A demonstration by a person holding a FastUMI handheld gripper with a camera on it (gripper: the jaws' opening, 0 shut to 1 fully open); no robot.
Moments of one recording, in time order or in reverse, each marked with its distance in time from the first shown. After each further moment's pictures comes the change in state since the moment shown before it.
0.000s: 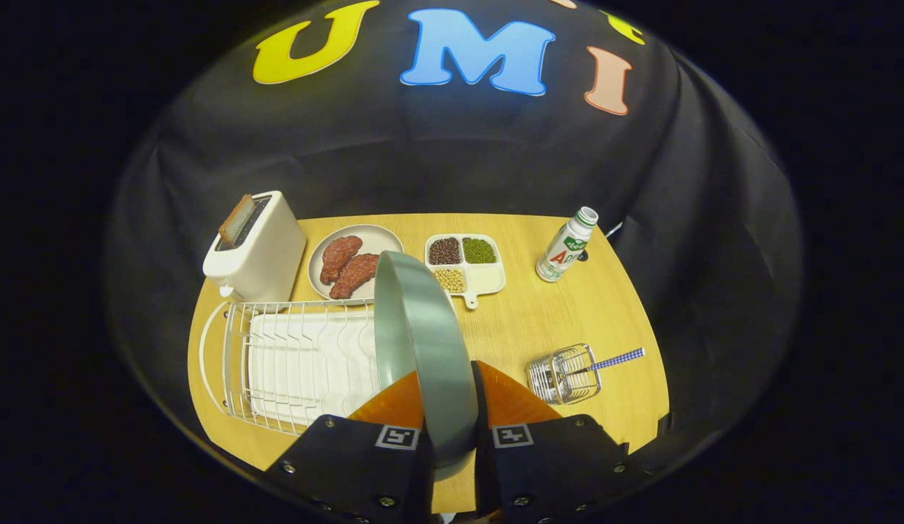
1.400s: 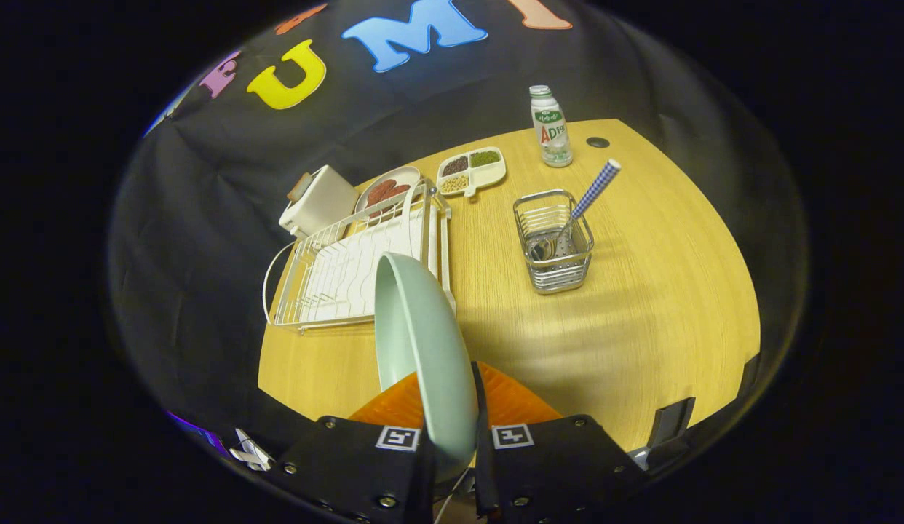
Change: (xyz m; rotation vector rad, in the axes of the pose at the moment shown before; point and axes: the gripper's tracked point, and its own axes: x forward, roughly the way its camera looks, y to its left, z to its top) arm 0.005 -0.107 -0.202 0.128 0.127 0.504
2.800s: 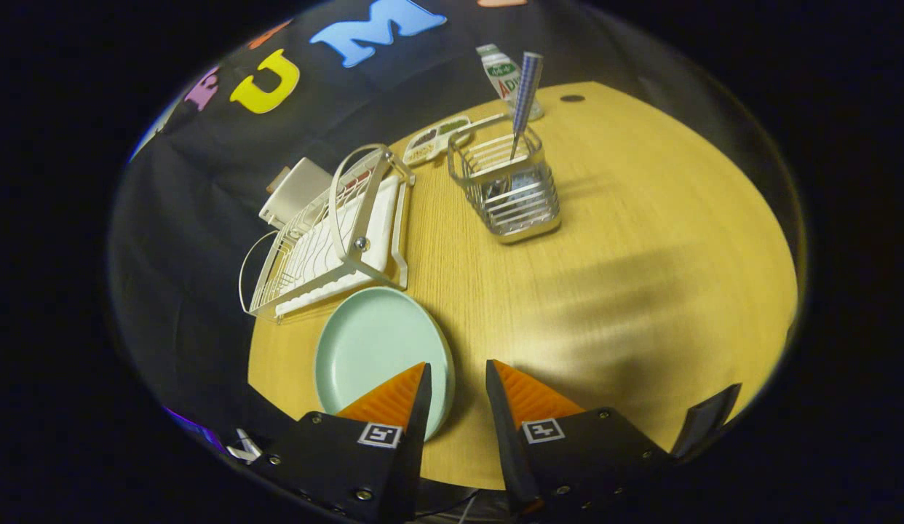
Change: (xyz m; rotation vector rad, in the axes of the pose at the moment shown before) arm 0.029 -0.065 -0.025 -0.011 -0.114 0.014
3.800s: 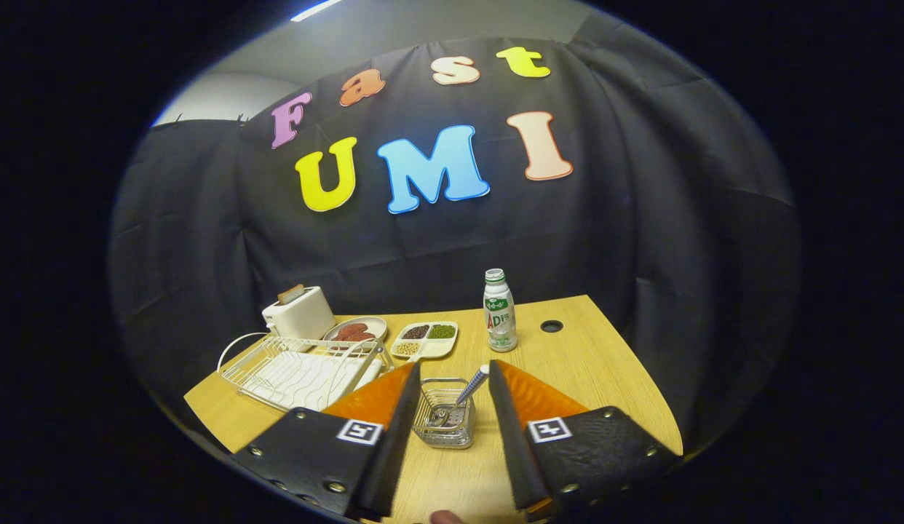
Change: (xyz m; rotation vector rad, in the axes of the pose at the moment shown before) arm -0.091 -0.023 0.192 -0.268 -0.658 -0.027
